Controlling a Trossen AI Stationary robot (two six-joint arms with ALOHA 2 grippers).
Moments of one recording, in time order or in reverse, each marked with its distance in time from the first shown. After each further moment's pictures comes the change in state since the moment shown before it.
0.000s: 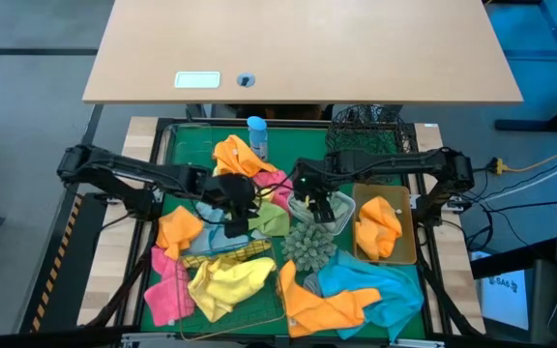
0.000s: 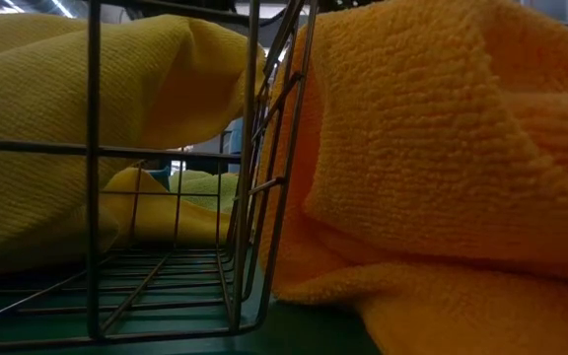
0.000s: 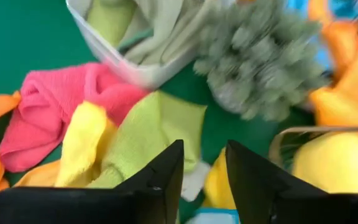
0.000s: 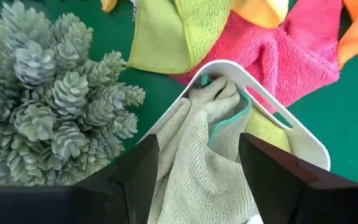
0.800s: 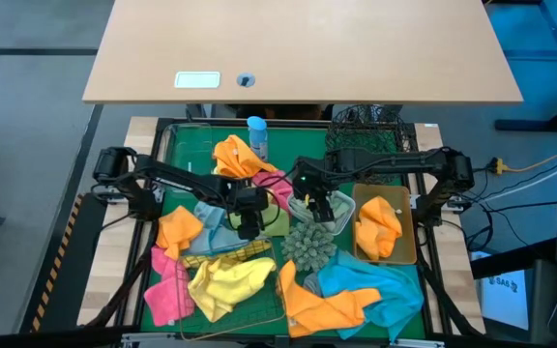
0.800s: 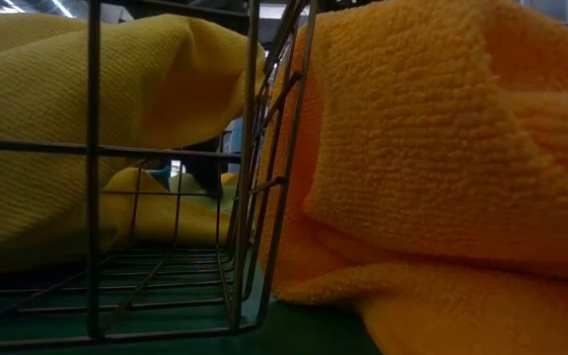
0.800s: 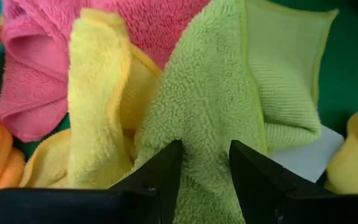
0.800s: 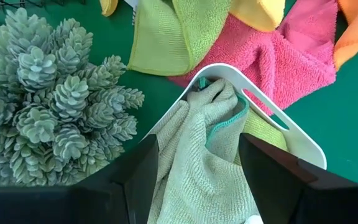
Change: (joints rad) left arm 0.046 0.321 0.000 -0.016 -0.101 0.113; right arm 0.000 0.000 0.006 0.000 -0.006 0.000
